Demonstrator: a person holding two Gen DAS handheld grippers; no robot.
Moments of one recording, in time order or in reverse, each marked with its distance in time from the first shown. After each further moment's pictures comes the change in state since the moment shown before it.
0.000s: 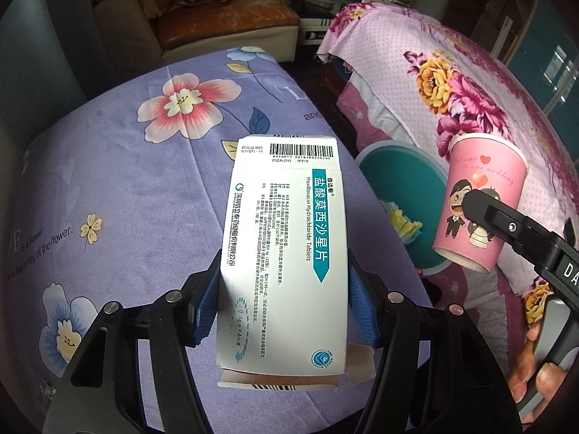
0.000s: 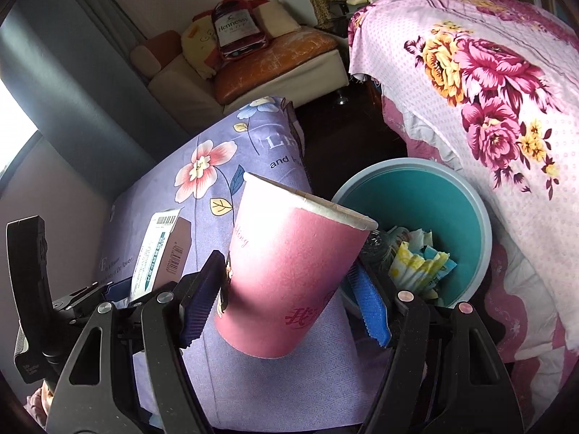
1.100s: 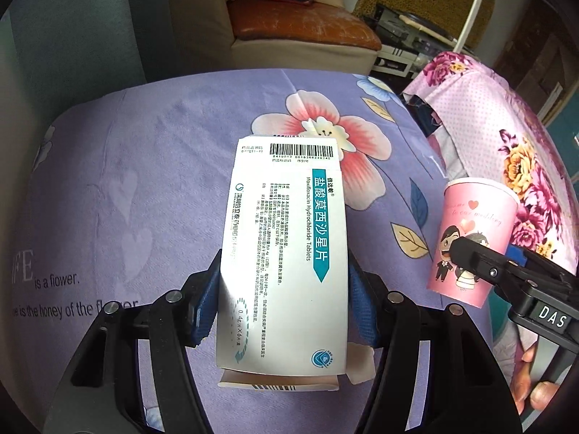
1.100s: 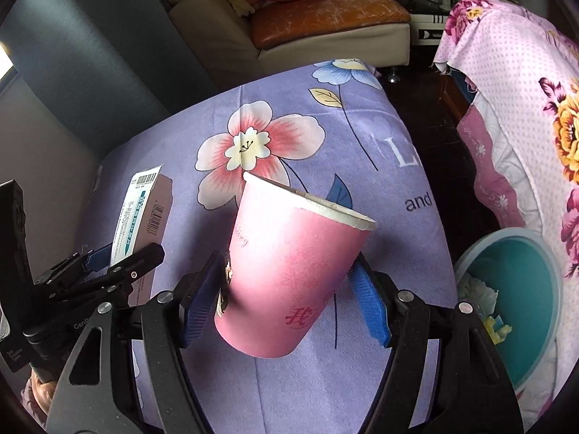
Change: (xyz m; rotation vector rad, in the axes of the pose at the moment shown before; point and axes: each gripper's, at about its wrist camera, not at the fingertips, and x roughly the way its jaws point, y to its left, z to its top) left arm 0.044 0.175 0.059 -0.219 -0.024 0.044; right arm 0.165 0.131 0.062 -0.193 0.225 -0.025
